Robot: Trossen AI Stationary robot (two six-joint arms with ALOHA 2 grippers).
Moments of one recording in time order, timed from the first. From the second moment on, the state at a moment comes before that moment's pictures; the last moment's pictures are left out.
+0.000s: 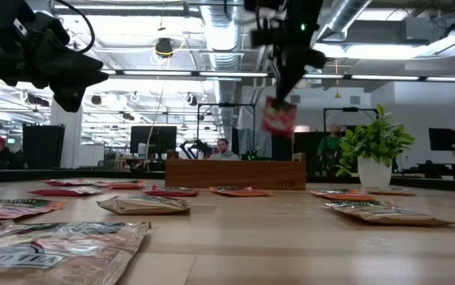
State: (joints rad) left arm -0.01 0.09 0.00 0.09 -0.08 -0.30; right arm -0.12 1.78 1.57 -1.08 0.34 -0.35
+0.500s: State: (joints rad) left arm -0.01 0.09 0.00 0.08 -0.08 -0.30; right arm -0.07 1.91 1.62 -1.15 0.37 -0.26
